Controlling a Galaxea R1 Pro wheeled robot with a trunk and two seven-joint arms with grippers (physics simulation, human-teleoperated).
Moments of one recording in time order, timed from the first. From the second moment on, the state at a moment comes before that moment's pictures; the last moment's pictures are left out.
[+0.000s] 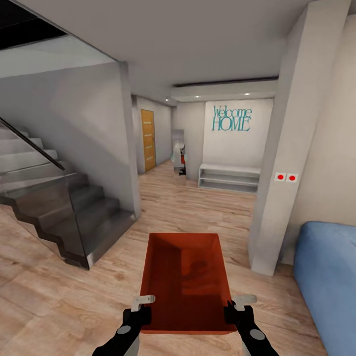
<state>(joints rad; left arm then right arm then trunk) -0.51 -0.17 0.05 -0.25 -0.03 -0.17 0.13 -0.33 0.04 0.00 -0.62 0.07 -0.06 -0.04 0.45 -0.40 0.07</state>
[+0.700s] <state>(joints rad) -0.51 -0.17 0.05 -0.25 -0.03 -0.17 0.14 -0.34 0.04 -0.01 -0.62 0.07 -0.06 -0.04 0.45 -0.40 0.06</state>
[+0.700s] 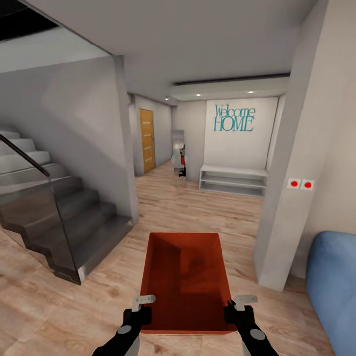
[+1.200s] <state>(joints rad) -0.51 -0.17 0.05 -0.25 -0.03 -0.17 0.14 -0.34 0.04 0.00 -0.62 0.07 -0.06 -0.04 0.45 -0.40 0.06</state>
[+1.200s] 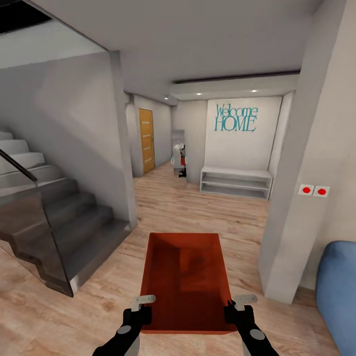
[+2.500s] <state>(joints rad) -0.51 -0.17 0.05 -0.25 -0.03 -0.17 0.13 -0.33 0.04 0.00 -0.62 0.07 -0.06 -0.04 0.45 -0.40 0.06</state>
